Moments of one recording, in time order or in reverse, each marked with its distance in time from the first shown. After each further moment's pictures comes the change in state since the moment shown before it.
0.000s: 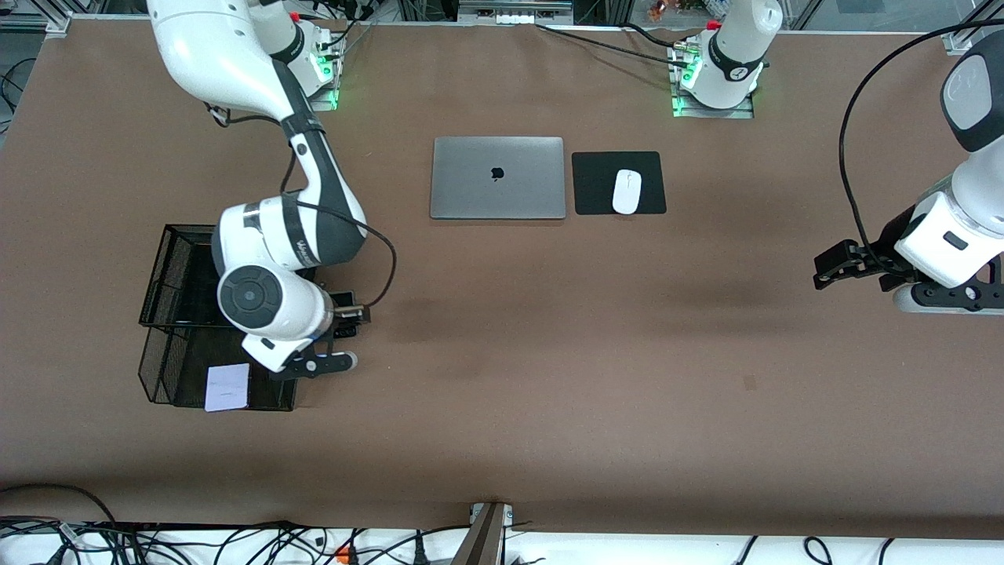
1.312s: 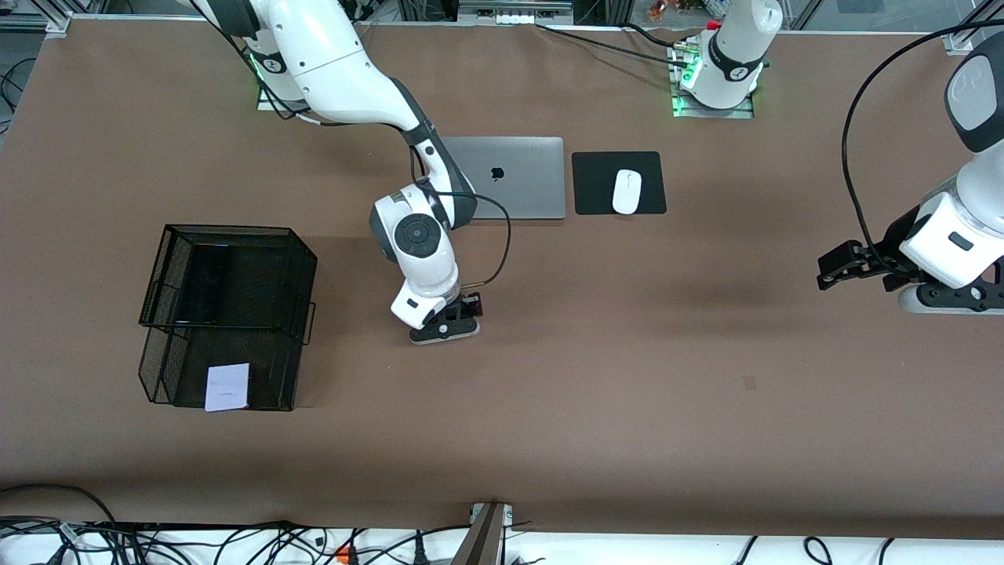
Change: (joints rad) left arm 0.002 0.000 0.006 0.000 0.000 0.000 0.003; right arm 0.263 0.192 0.053 -0.170 -0.002 0.685 0.269
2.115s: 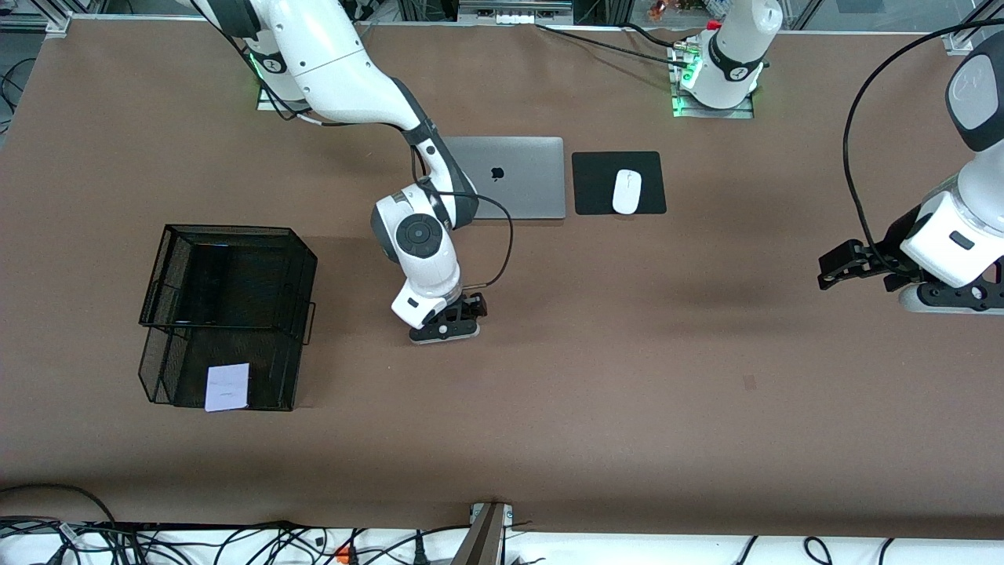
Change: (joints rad) left arm 0.001 0.000 0.000 0.000 0.000 0.000 0.008; right arm 0.000 0.004 0.003 0.005 0.001 -0.002 0.051
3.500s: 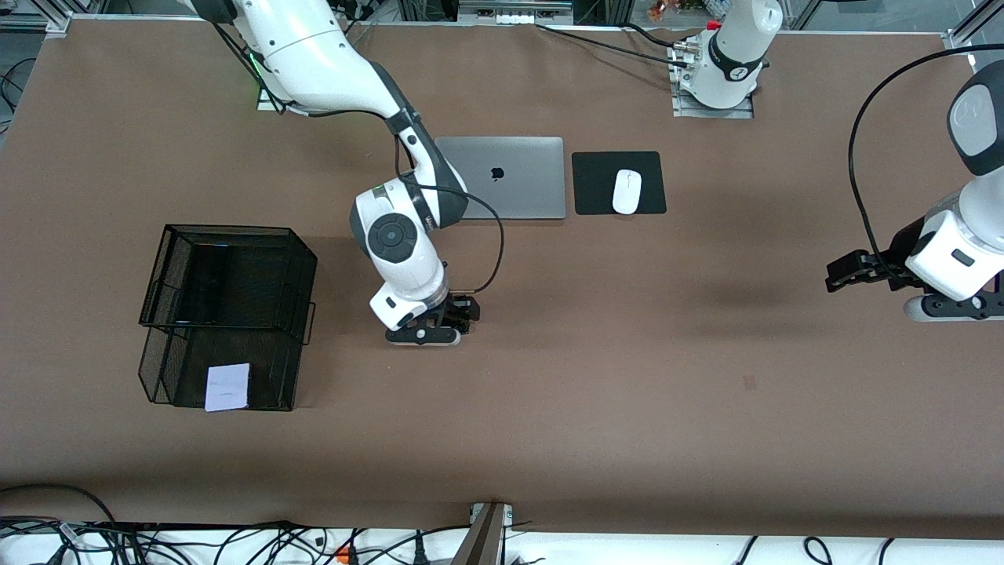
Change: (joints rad) left arm 0.006 0.001 0.038 -0.048 0.001 0.022 0.006; right arm -0.036 -0.067 0.011 0.026 0.038 -0.112 0.083
